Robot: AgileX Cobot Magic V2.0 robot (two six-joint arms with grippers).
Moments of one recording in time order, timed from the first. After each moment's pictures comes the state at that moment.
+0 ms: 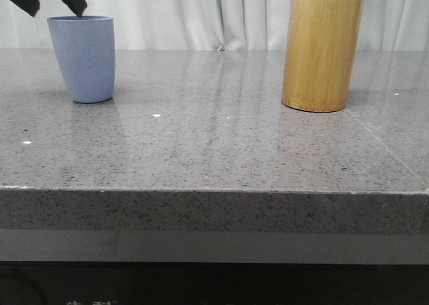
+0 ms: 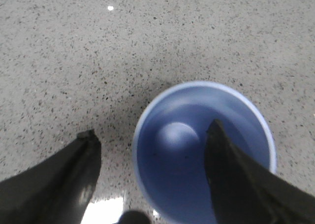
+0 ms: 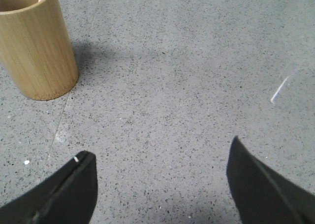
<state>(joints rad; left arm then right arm) -0.23 1.78 -1.73 -0.05 0.99 -0.02 0.00 0.72 -0.71 -0.03 0.59 0.03</state>
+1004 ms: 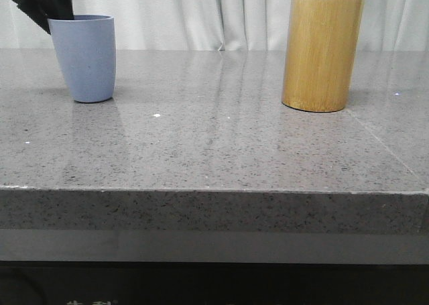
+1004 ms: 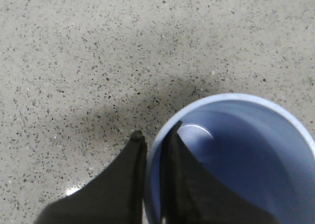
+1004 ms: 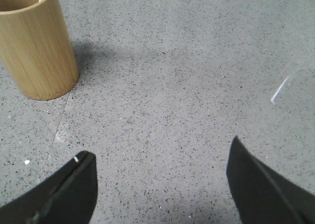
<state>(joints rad) -0.24 1.86 -1.80 -0.03 1.05 -0.01 0.00 0.72 -0.71 -0.03 0.59 0.03</state>
